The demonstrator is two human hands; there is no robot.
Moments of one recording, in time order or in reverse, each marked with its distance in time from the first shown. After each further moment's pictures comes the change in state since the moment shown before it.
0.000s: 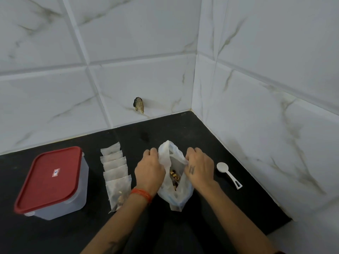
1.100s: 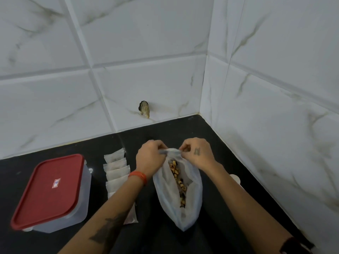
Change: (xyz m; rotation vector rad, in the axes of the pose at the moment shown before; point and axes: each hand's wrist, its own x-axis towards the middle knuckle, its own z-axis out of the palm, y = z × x) left_hand 0.077 -0.010 -0.008 -0.159 -0.082 0.115; right_hand 0.086 -0.001 -0.003 0.390 -0.060 -0.214
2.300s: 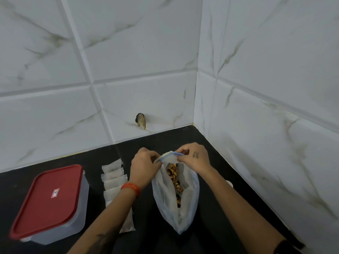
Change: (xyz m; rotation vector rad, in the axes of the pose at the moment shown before) left_hand -0.016 0.006 -0.015 0.006 0.038 -0.016; right_hand -0.008 -0.007 -0.014 0.156 0.023 0.087
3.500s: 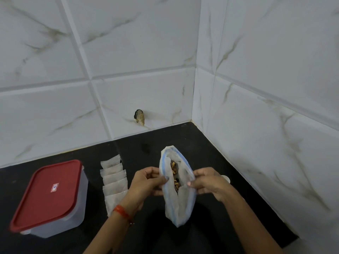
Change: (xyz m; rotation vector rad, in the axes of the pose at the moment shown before) left_hand -0.060 0.000 -0.002 -0.874 -0.376 -0.394; right_hand -0.073 0.029 -0.010 0.568 -0.318 0.531
